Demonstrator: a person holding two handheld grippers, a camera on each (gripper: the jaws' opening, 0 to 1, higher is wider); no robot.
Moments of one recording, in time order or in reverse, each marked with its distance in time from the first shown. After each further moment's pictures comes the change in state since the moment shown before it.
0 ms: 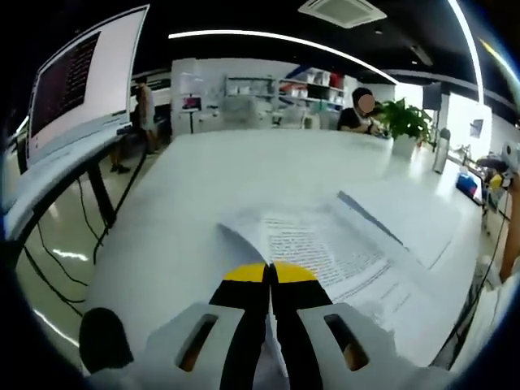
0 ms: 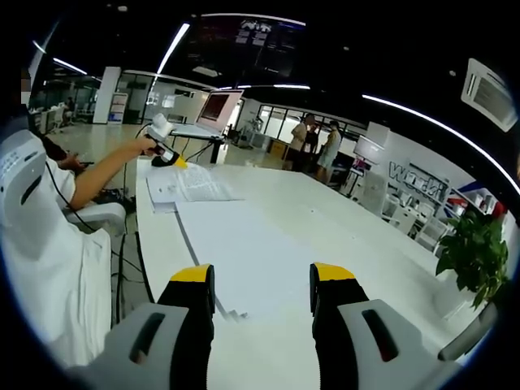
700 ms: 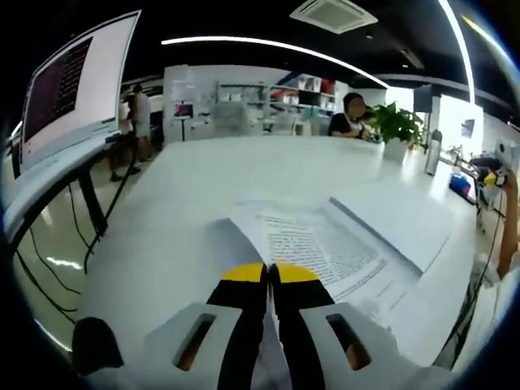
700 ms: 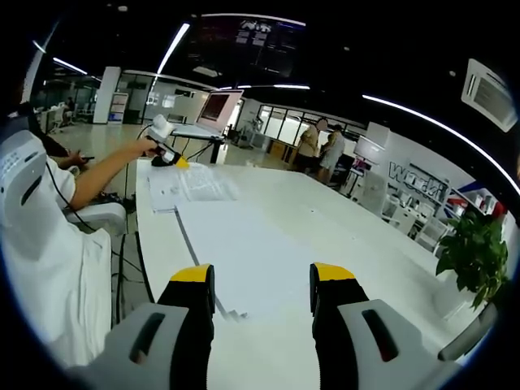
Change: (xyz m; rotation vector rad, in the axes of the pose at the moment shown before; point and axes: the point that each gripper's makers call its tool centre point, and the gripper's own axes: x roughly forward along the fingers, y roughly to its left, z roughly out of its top) left arm 0.007 -0.007 0.008 0.031 -0.047 -0.045; right arm 0.001 0.000 0.001 -0.003 0.002 0.003
